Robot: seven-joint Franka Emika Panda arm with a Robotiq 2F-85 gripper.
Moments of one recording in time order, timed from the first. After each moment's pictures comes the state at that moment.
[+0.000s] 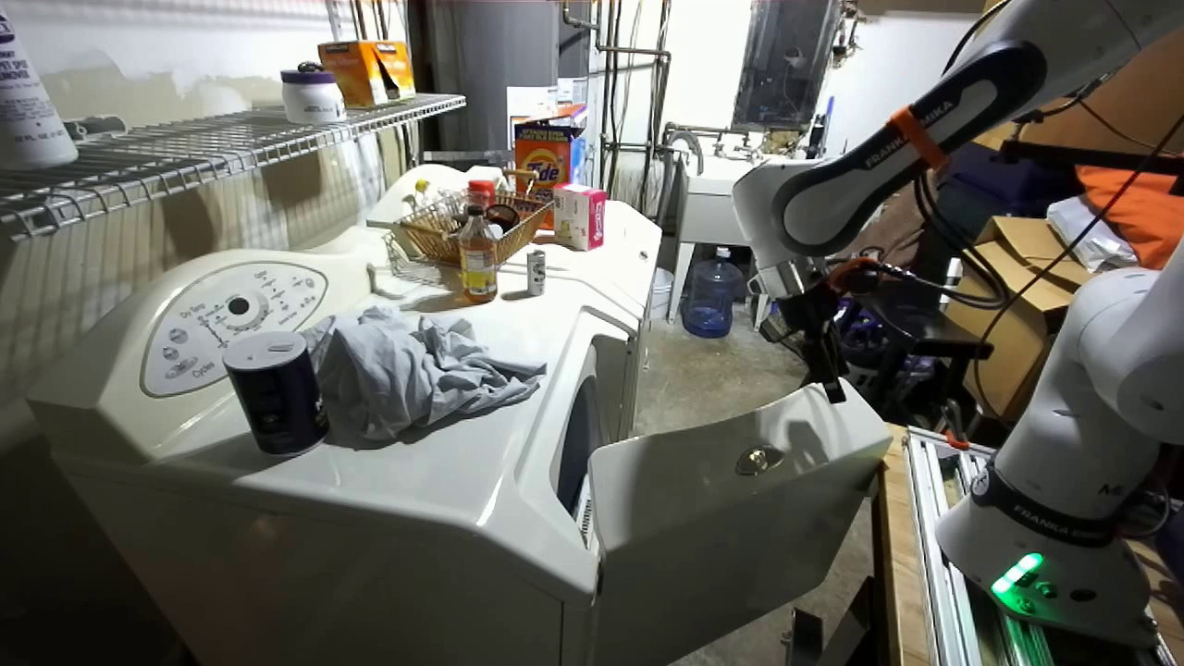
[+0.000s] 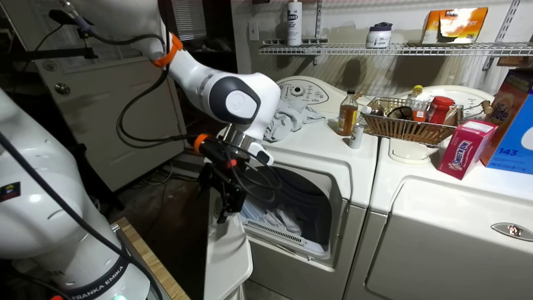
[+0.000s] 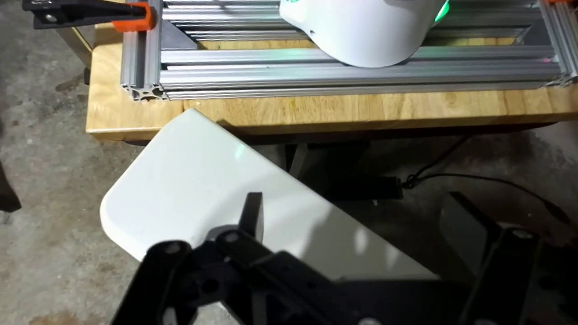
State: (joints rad) arm -0.13 -0.18 -0.16 -2.64 -0.11 1.86 -0.15
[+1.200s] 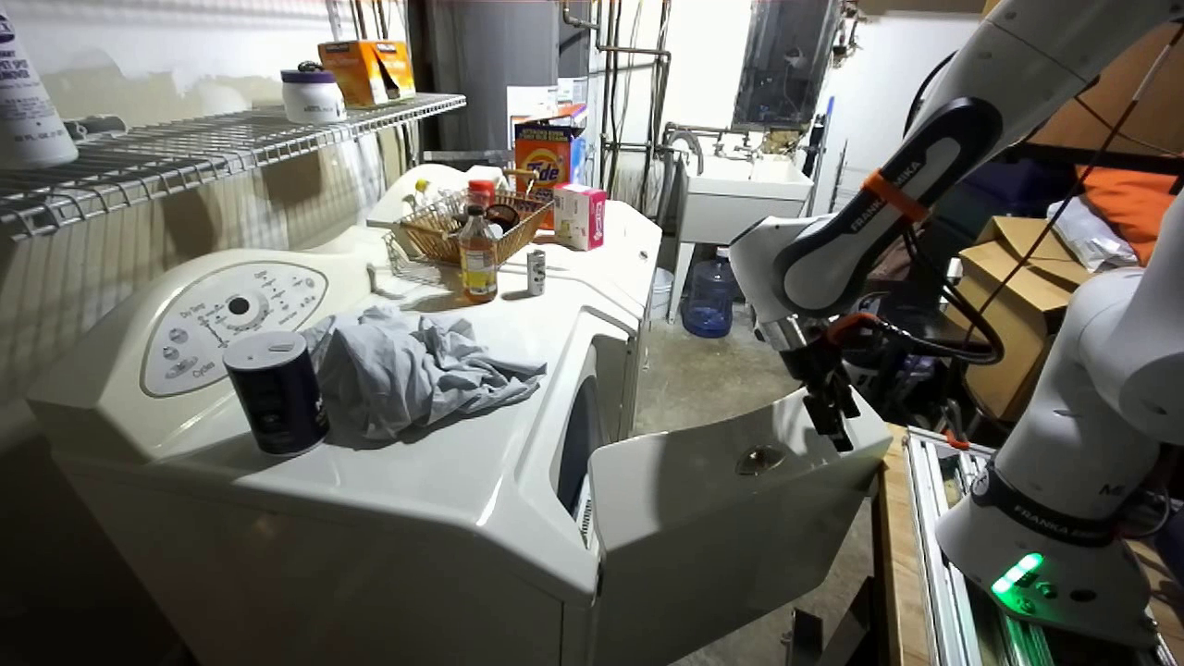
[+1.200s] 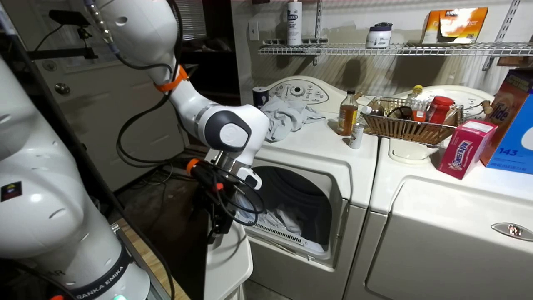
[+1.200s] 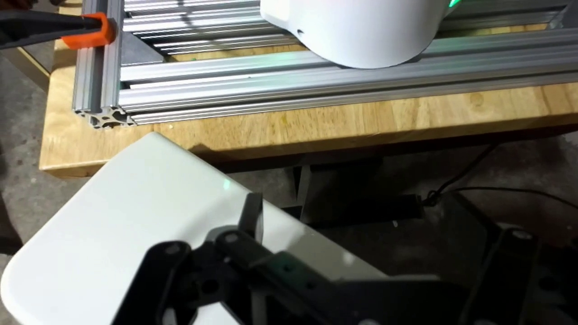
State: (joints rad) arm -0.12 -0.05 -0.13 -2.72 -0.10 2.01 -0.04
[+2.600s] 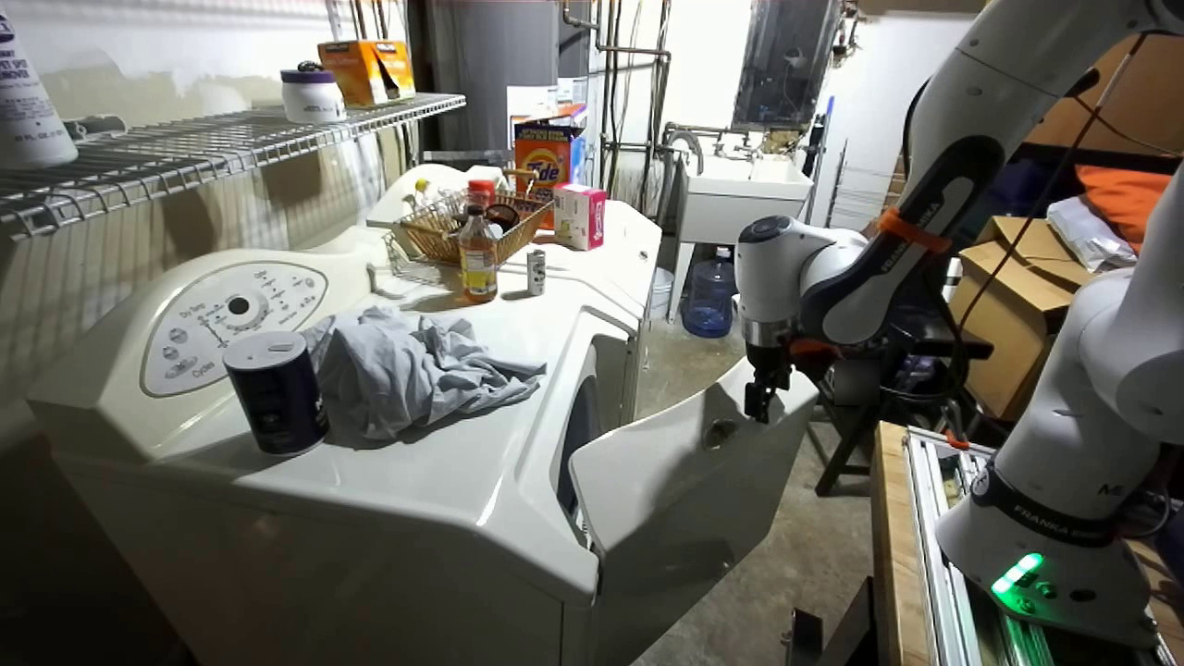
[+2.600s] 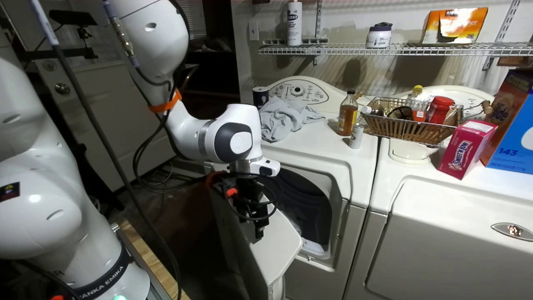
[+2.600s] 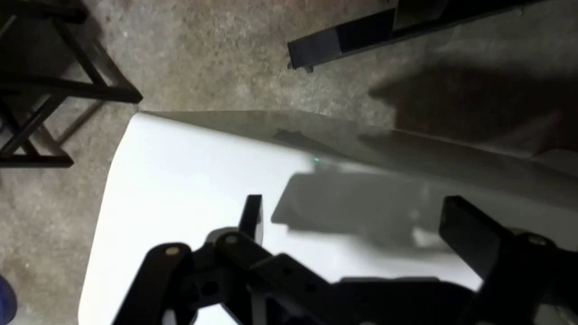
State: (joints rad) arm -0.13 0.03 -0.17 -2.74 -0.54 2.57 0.44
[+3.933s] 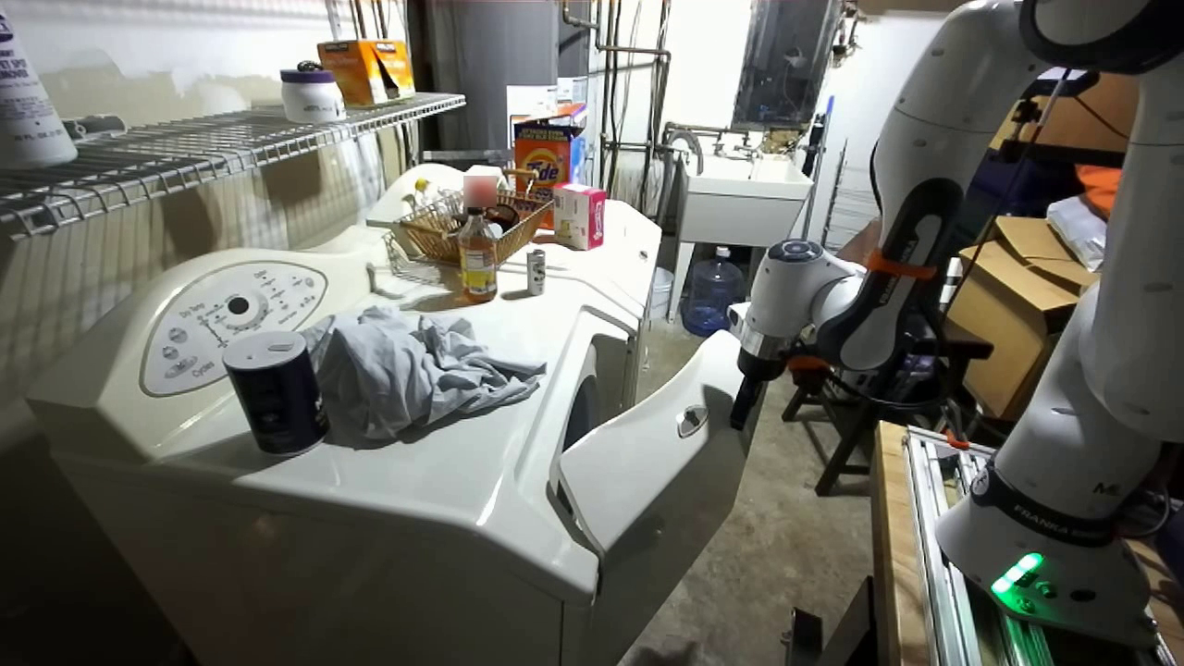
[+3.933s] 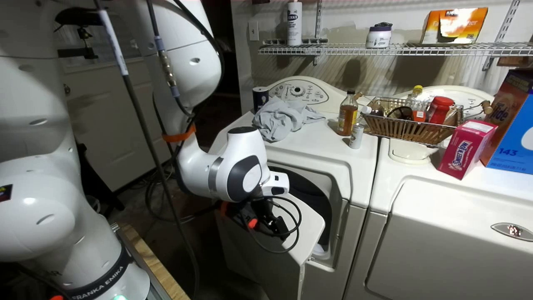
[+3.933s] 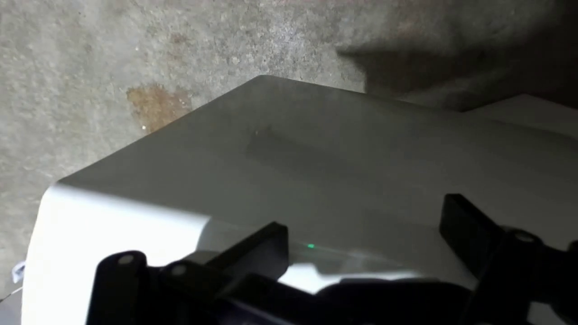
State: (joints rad) arm -0.21 0.24 -0.27 -2.73 -0.76 3.06 0.38
